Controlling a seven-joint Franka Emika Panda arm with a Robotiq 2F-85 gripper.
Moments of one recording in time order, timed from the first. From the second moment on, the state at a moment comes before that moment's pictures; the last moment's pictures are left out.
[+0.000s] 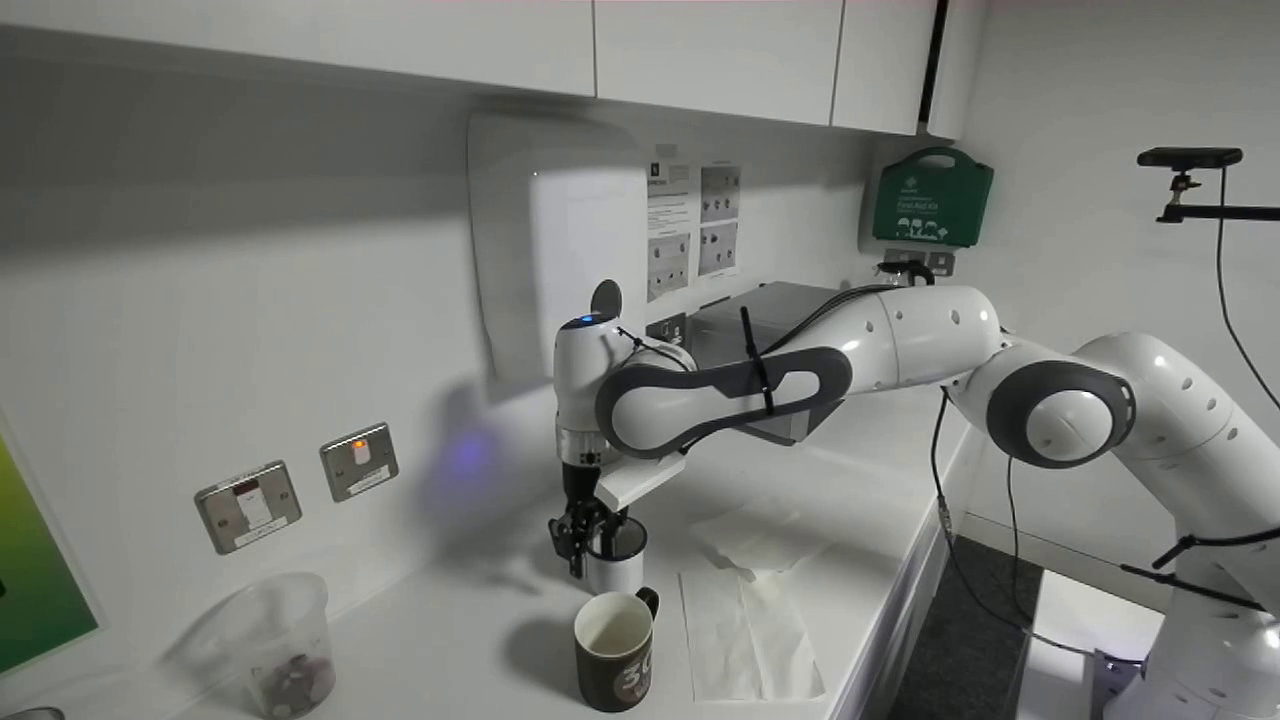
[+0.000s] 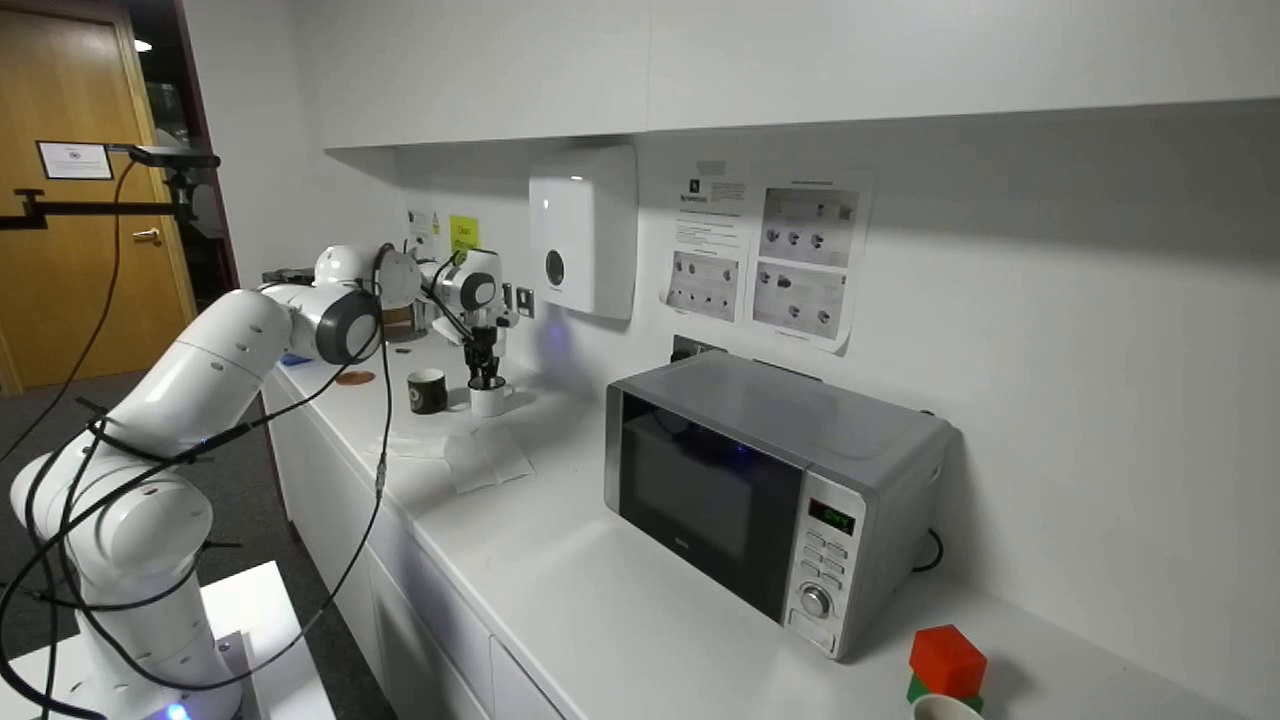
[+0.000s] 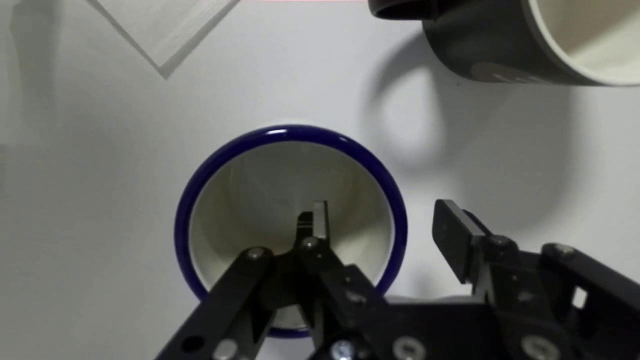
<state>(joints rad) 0.43 0.83 0.14 -1.00 -0.02 1.83 0.50</state>
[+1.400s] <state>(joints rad) 0.27 0.59 0.10 -1.30 0.05 1.84 0.67</state>
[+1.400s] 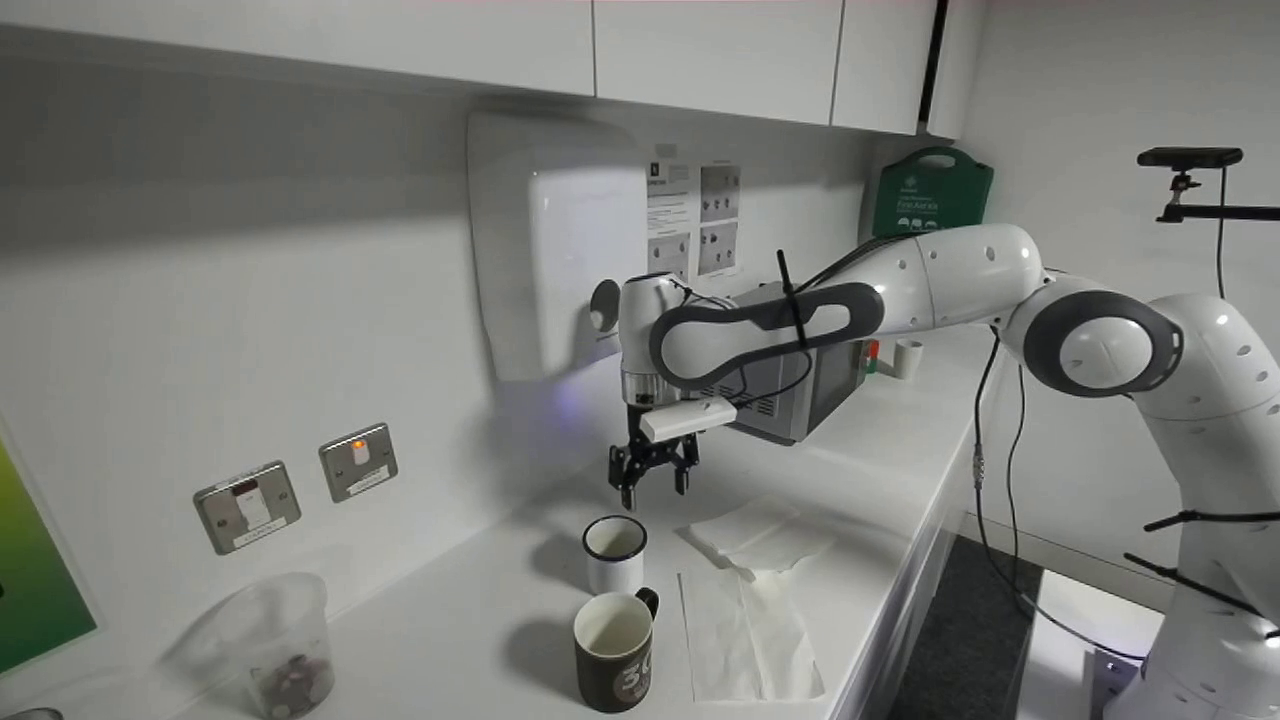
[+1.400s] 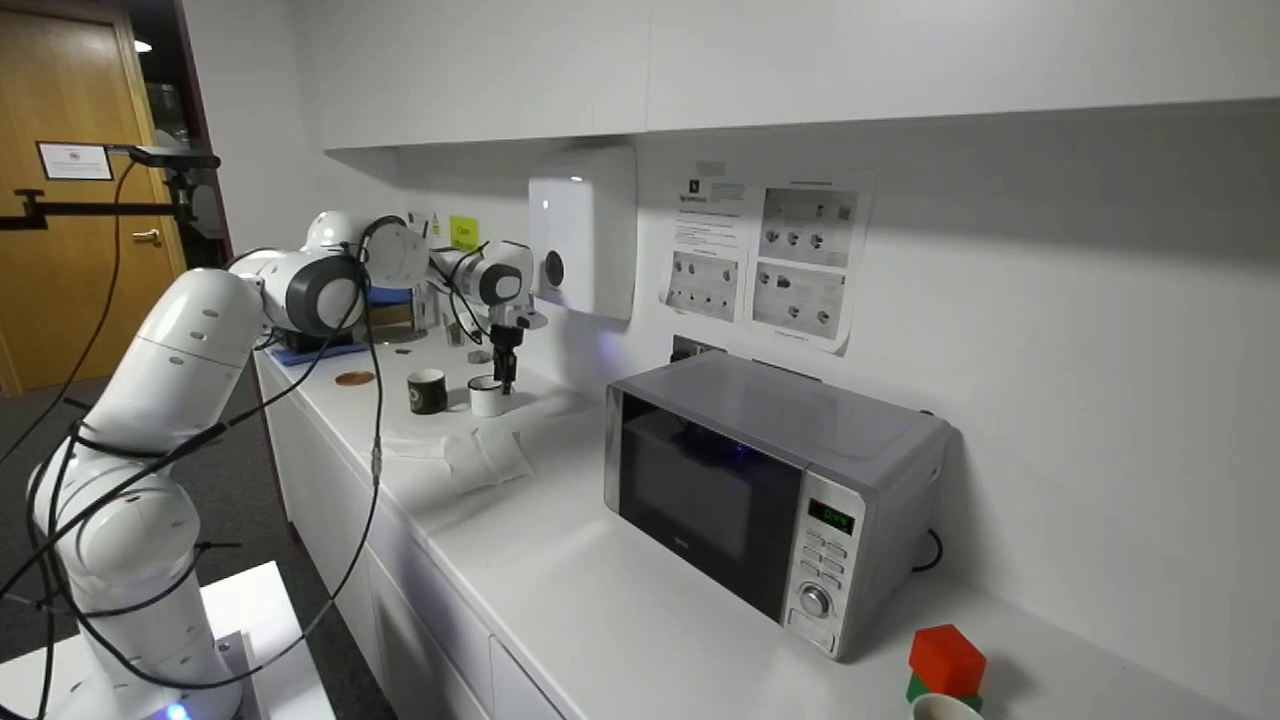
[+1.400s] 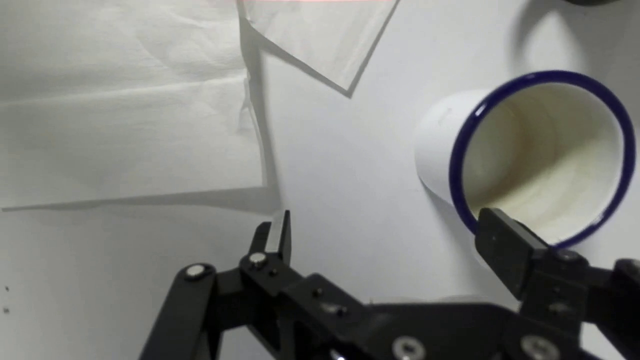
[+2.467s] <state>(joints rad) 0.26 0.25 0.08 -1.84 0.01 1.92 0.43</state>
